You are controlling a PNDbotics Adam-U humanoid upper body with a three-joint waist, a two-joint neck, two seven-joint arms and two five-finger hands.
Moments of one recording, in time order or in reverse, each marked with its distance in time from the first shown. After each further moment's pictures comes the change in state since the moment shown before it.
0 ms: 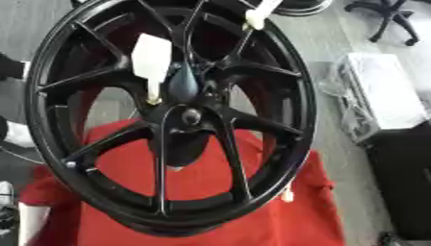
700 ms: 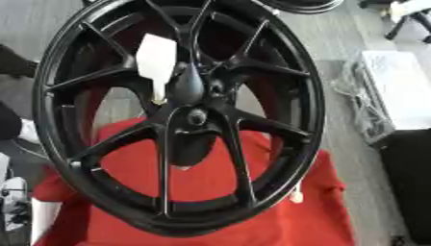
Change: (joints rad) left arm 0.000 0.000 0.013 0.000 0.000 -0.004 0.012; right arm 0.572 0.122 -0.323 -0.067 0.151 -0.041 -0.350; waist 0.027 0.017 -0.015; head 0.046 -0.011
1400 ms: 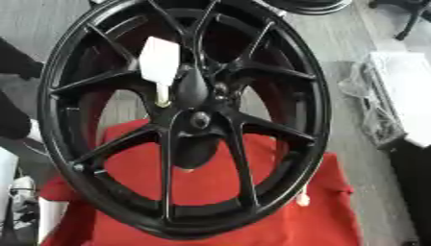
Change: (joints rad) left arm -0.005 0.000 0.004 -0.001 0.000 -0.002 0.003; right arm 0.120 0.233 -0.106 0.076 0.056 -0.069 0.044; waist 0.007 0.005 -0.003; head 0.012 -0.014
